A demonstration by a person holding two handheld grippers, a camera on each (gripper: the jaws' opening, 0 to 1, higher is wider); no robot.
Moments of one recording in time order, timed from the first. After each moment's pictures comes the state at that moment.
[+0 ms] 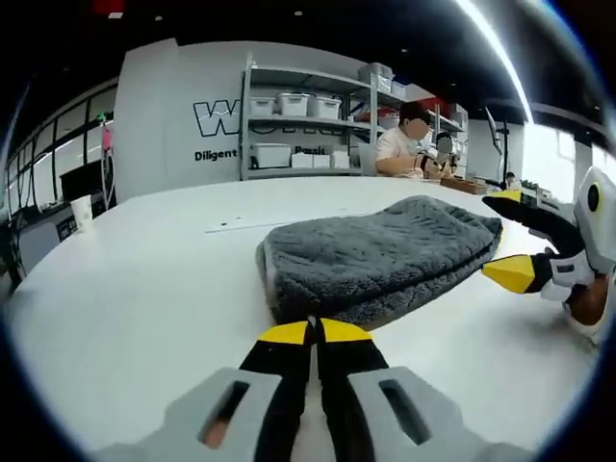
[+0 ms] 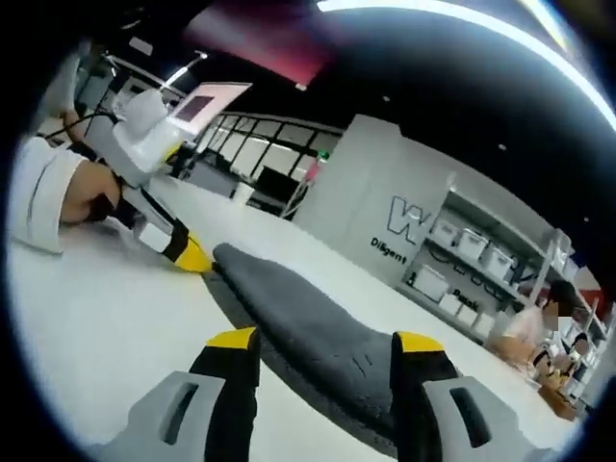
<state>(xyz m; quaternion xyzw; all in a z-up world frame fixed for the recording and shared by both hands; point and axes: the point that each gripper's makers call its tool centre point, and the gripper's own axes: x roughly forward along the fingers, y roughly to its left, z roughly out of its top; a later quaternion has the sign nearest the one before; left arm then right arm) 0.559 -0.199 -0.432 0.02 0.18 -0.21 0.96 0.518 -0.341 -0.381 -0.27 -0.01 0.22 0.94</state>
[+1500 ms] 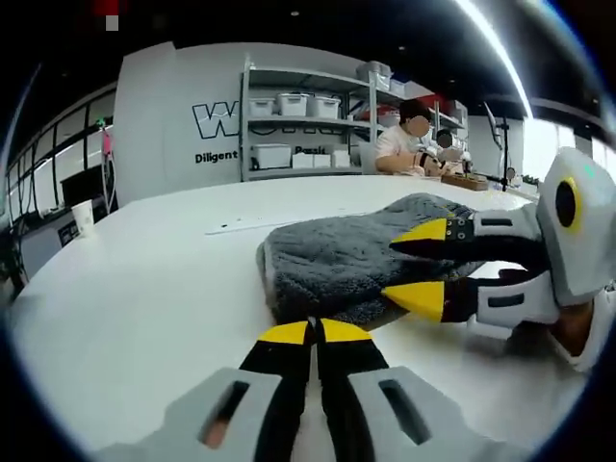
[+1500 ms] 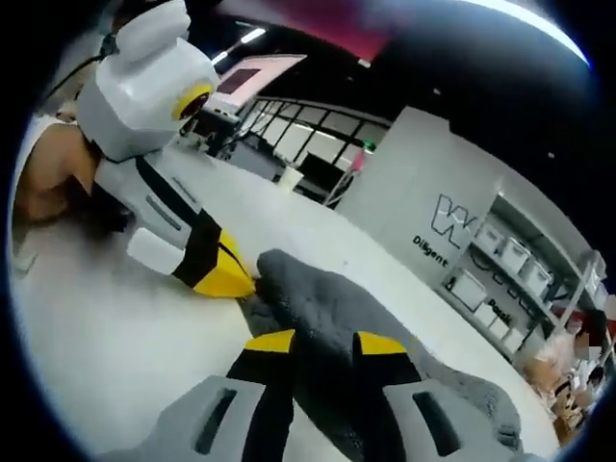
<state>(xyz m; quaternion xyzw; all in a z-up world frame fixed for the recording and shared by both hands) 0.559 -0.199 -0.433 0.03 0.18 -0.20 0.96 0.556 -0.266 -0.412 -0.31 0.04 0.28 0.91</state>
